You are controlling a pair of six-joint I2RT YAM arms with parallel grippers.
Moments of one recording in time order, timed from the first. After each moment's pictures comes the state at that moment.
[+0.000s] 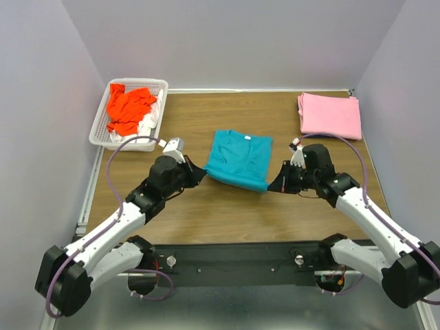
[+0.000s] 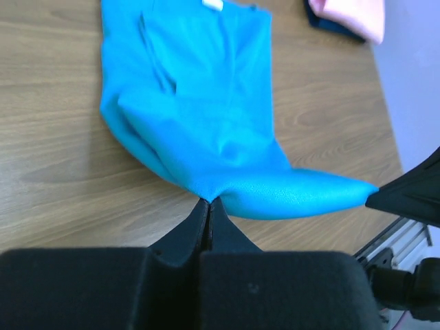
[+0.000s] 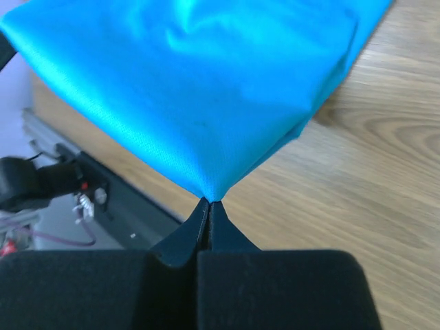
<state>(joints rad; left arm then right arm) -0.58 0.95 0.54 0.00 0.05 -0.68 0.41 1.02 0.71 -0.48 -0.41 0.53</state>
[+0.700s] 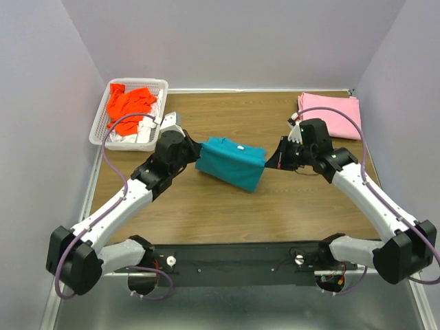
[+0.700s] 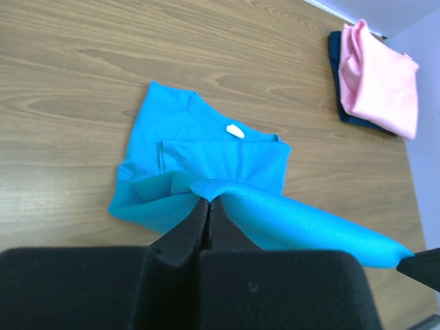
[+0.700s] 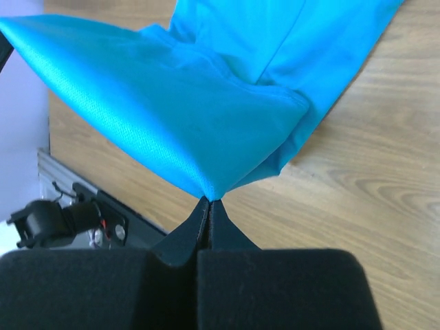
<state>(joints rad) -0.56 1.10 0.84 -0.12 -0.21 -0.68 0.40 1.19 1.02 -0.57 -0.35 0.52</state>
